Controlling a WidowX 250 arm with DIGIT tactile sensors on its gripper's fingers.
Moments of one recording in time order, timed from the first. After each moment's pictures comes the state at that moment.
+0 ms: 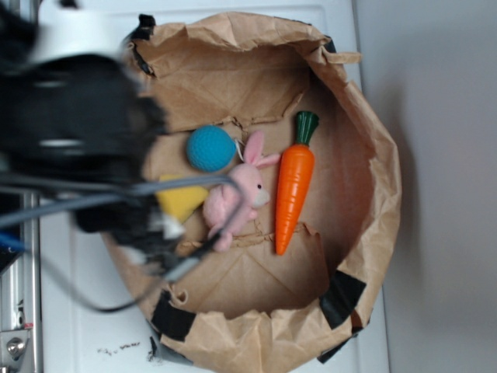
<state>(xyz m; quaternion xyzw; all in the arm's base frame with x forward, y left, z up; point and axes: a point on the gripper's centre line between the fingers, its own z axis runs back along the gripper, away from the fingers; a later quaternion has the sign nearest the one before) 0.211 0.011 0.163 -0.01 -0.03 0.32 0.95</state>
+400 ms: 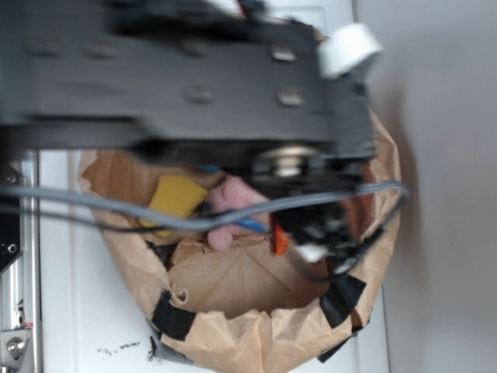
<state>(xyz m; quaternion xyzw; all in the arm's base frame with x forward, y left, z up) 0.295 0.013 0.132 -0.05 -0.06 0.37 0.92</state>
